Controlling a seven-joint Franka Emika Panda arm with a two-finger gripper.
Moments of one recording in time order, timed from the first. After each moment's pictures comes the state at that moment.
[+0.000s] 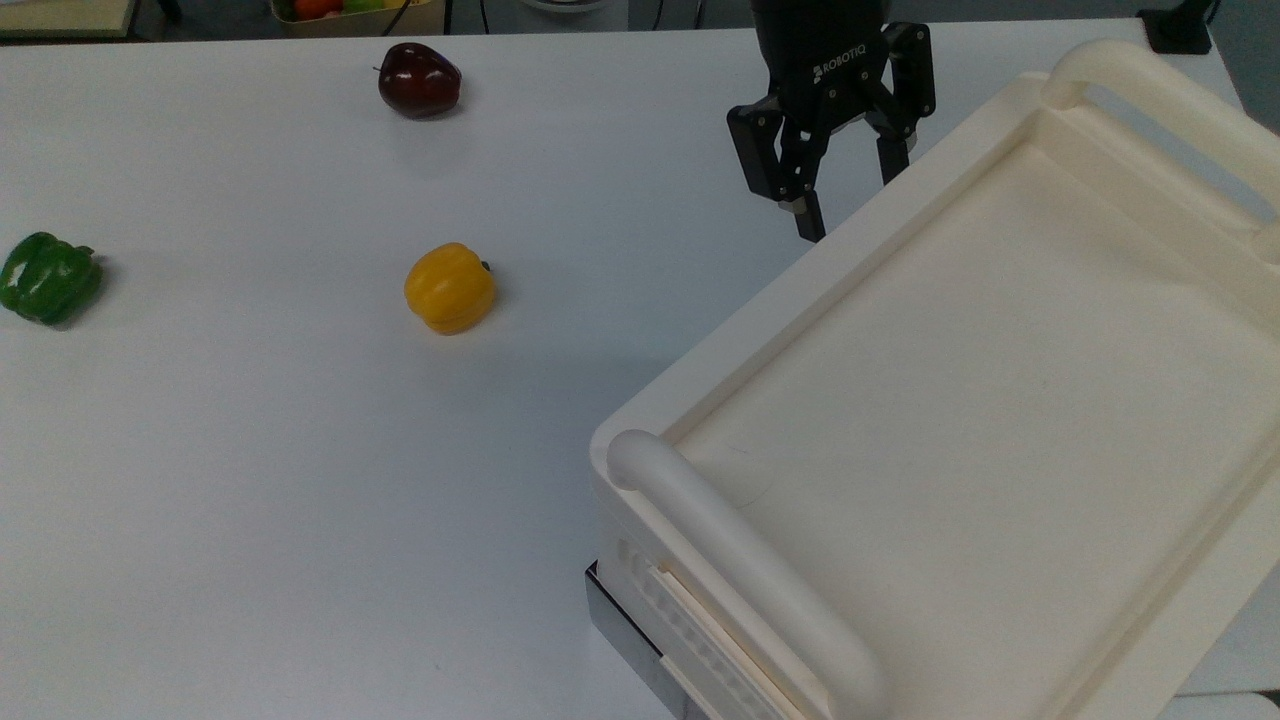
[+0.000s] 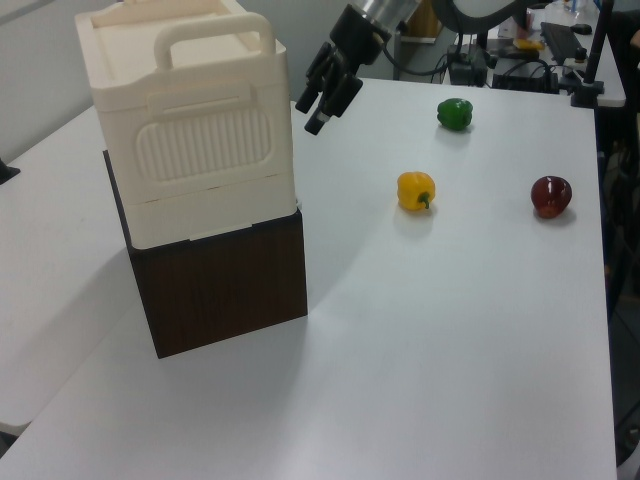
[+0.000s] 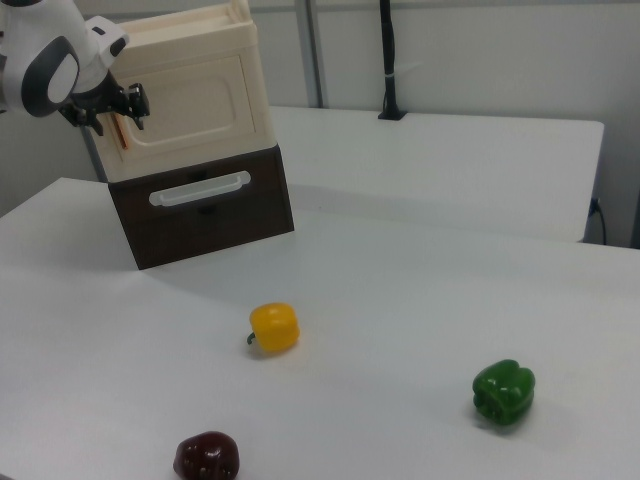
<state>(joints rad) 0.46 0.24 -0.13 -1.51 0.27 2.36 -0.44</state>
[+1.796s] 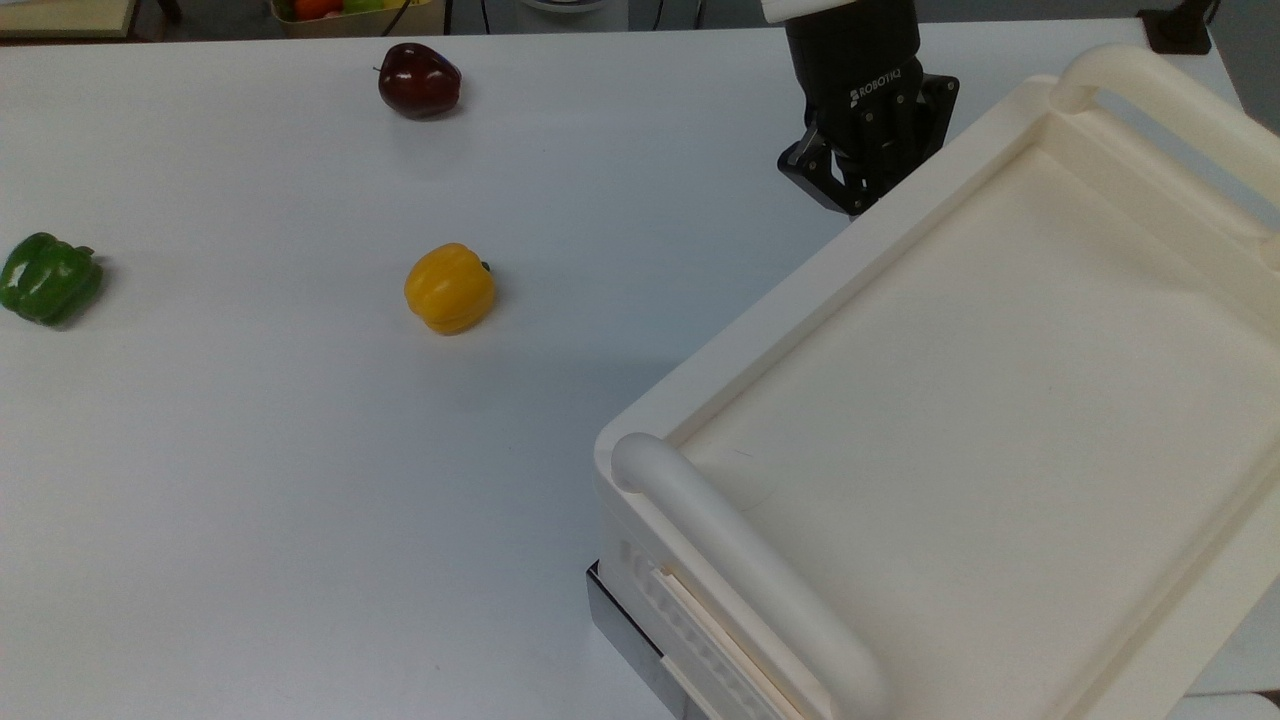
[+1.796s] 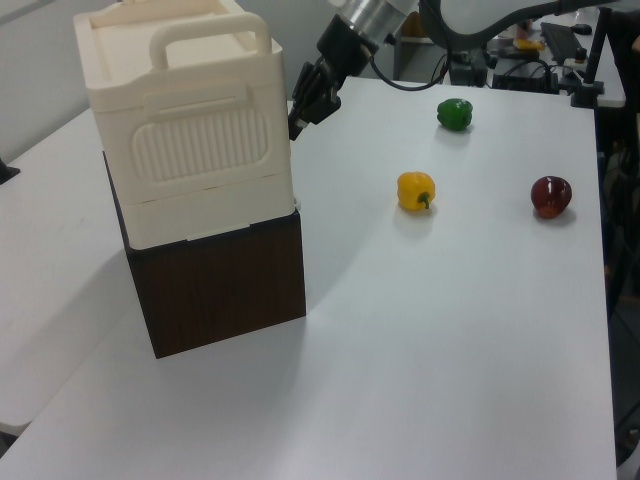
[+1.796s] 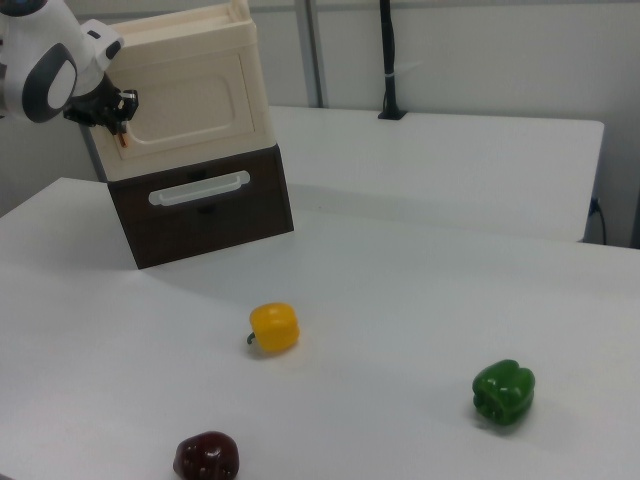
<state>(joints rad) 0.48 0.29 -0.12 -1.48 0.27 2.41 -0.44</state>
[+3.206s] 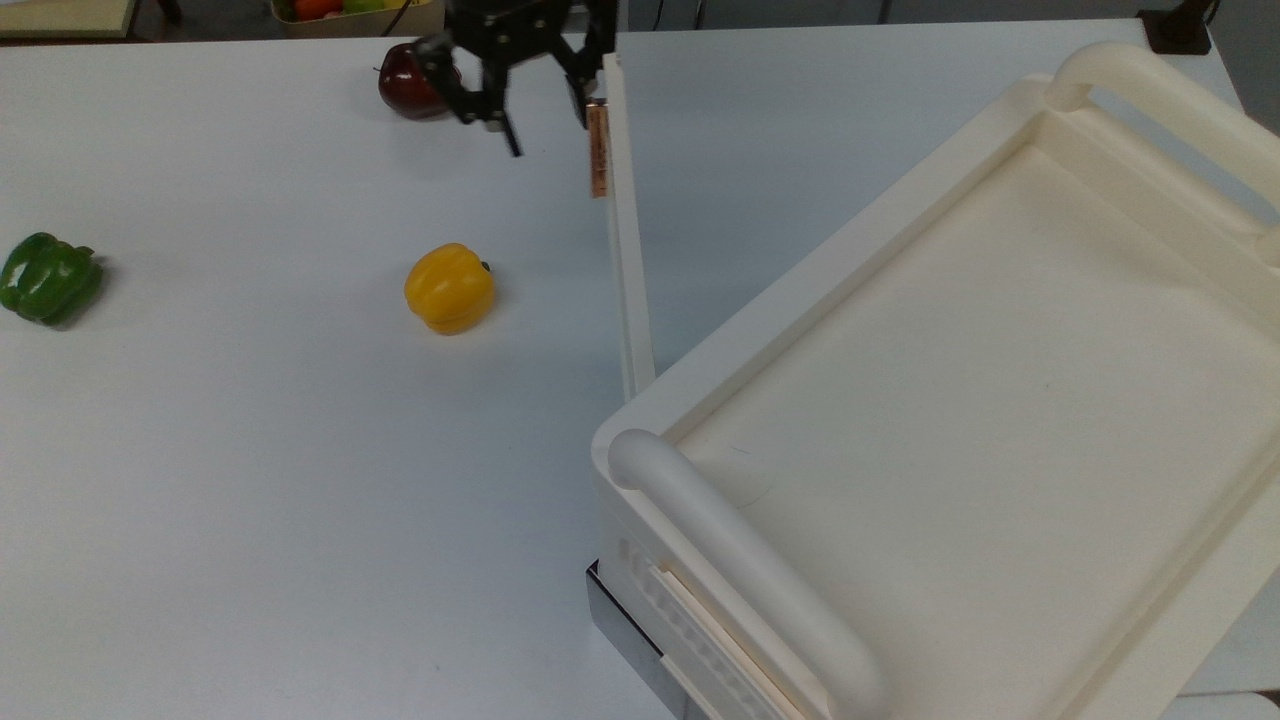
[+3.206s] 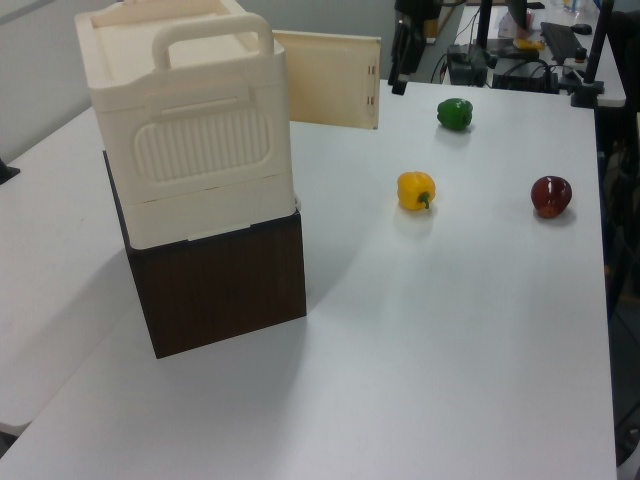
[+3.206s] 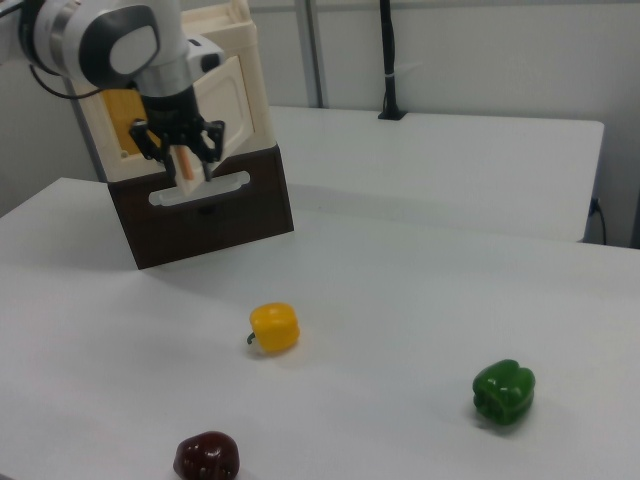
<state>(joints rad) 0.23 0.14 -0.23 -1.51 0.22 1.82 -0.47</state>
